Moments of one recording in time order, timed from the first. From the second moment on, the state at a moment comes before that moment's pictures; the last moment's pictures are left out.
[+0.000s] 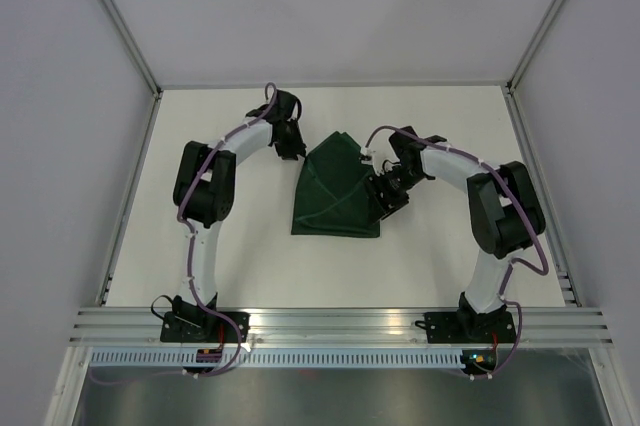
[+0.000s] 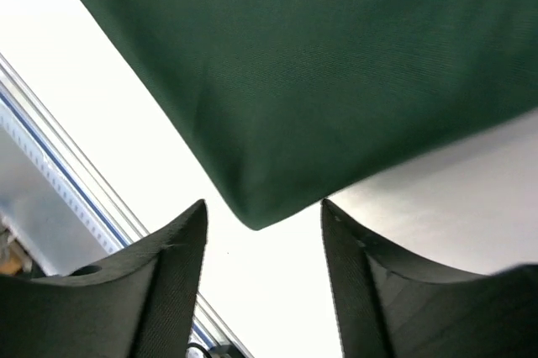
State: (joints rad) left arm -0.36 2.22 1.71 -0.53 0.04 -0.59; right arm 0.35 1.88 1.22 -0.79 -0.63 -0.21
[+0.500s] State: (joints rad) left arm -0.28 1.78 1.71 -0.44 0.13 -0.54; right arm 0.35 1.67 1.34 -0.73 -0.38 -0.41
